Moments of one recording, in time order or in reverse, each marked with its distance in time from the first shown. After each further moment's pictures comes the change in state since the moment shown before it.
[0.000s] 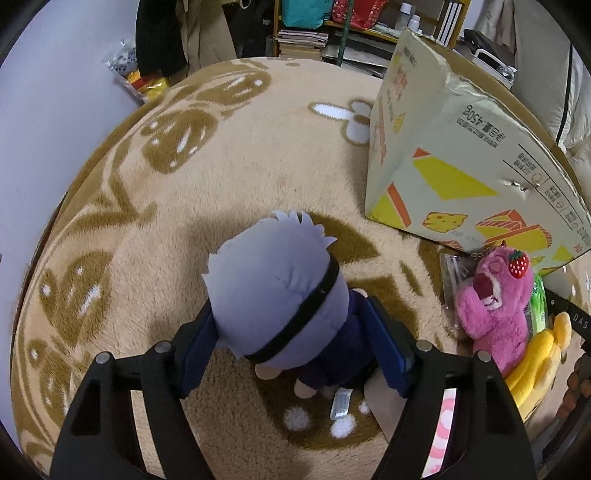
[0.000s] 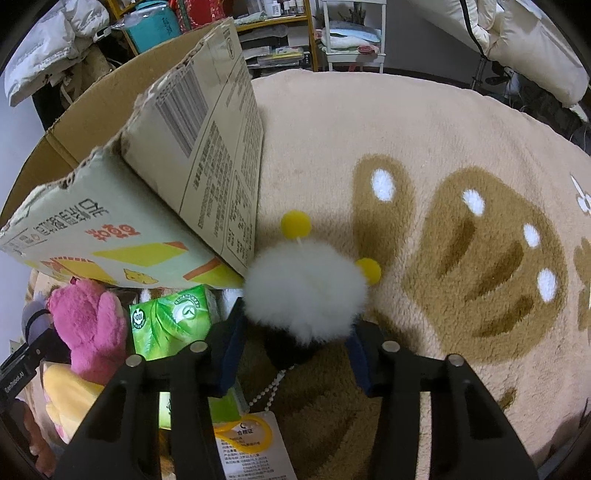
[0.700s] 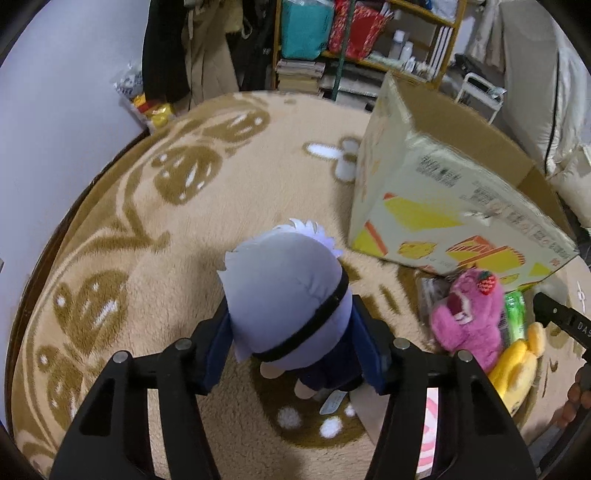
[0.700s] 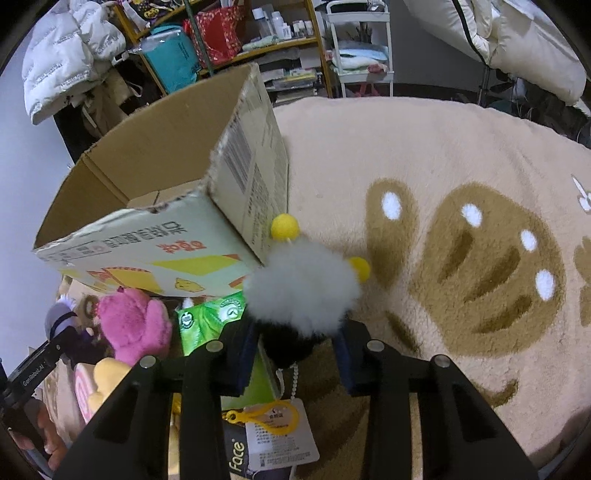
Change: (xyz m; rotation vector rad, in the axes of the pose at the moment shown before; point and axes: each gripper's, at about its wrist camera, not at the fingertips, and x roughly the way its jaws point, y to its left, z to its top) left arm -0.034 -0.005 -0.001 0.004 -0.141 -0.014; right arm -0.039 0.001 -0.012 0.020 -0.092 0.091
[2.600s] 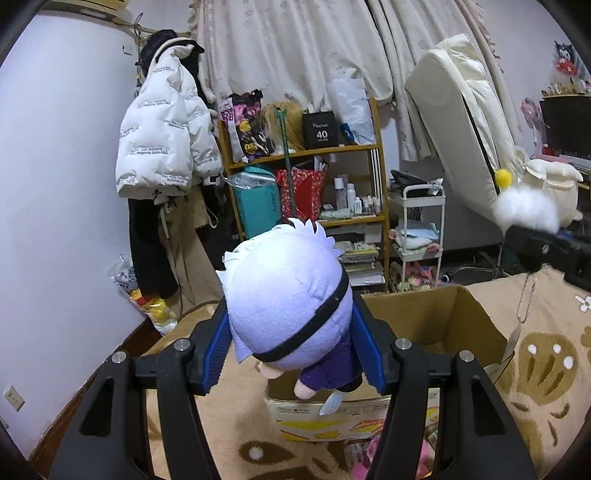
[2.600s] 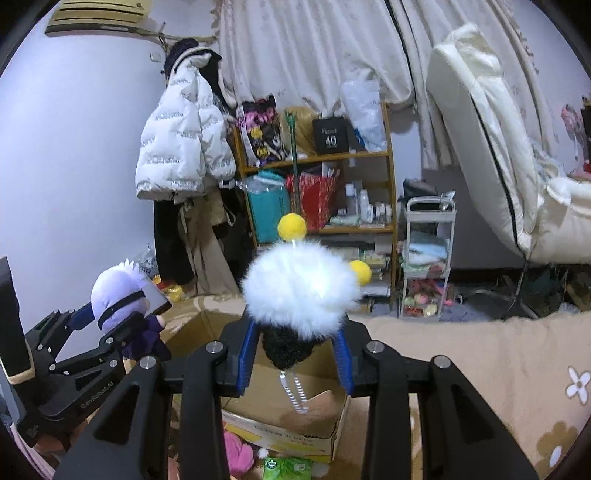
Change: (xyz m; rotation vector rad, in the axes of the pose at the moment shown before) left arm -0.100 -0.116 0.058 0.270 -0.647 0.040; right arm -0.126 0.061 0.054 -0.290 -0.615 0.190
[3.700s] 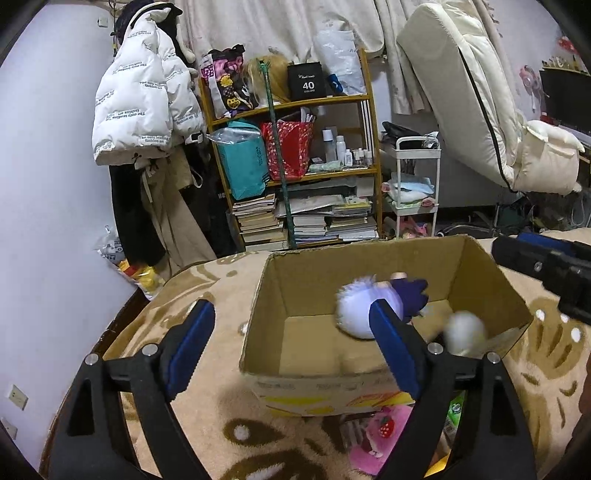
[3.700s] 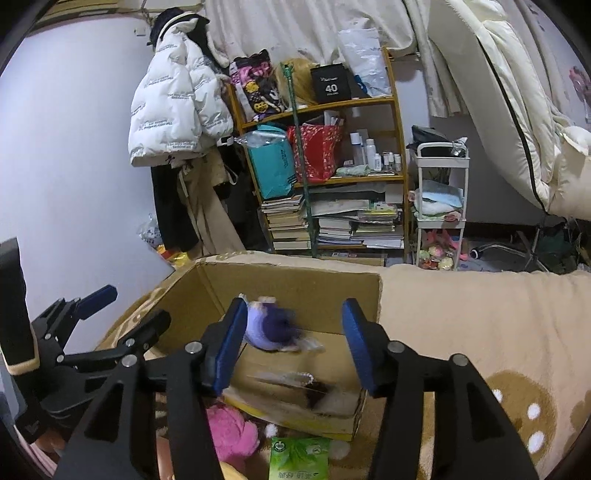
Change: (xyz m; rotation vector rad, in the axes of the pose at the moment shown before) left arm 0.039 -0.014 -0.028 0.037 0.173 -0.025; right arm 0.044 -0.010 -0.036 0.066 0.145 0.038
